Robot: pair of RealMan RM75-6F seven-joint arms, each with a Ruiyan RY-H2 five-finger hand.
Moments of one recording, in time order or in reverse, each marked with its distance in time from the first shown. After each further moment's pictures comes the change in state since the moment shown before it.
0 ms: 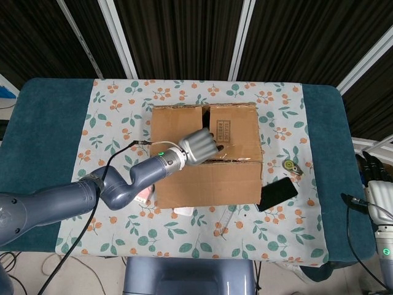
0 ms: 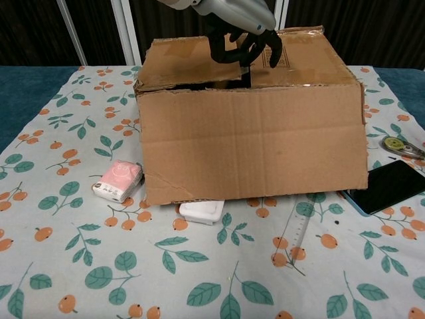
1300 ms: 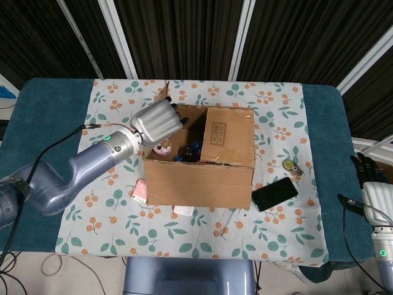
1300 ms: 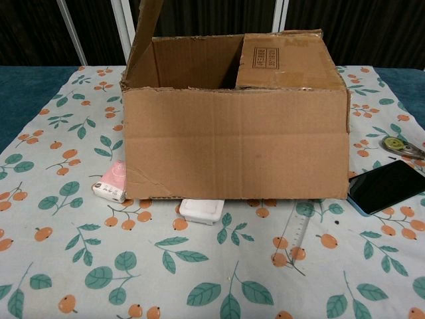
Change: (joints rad) left arm 0.079 0.455 0.042 -0.300 0.112 0.105 -0.018; right arm -0.013 -0.006 0.011 -0.009 -0.037 -0.002 -0.013
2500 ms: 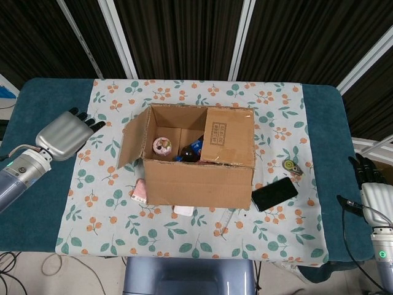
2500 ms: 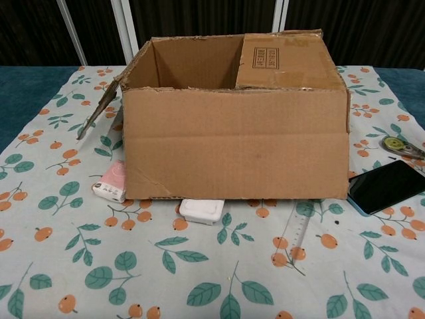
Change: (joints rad) left arm 0.532 0.200 0.023 -0.100 0.259 0.243 -0.201; right arm -0.006 0.007 0.001 -0.012 -0.015 -0.001 -0.018
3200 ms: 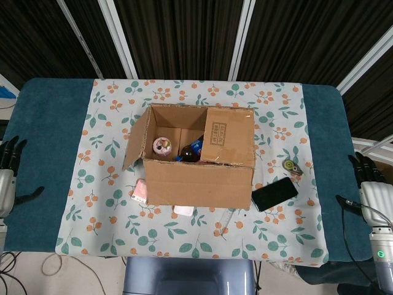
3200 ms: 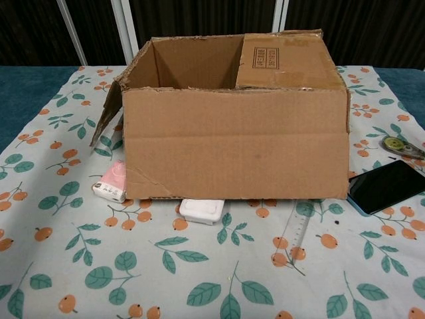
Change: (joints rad) left arm 0.683 -0.403 -0.017 0.005 -0.025 0.859 -0.155; right arm 0.000 0.036 0.017 -0.113 0.032 -0.007 -0.070
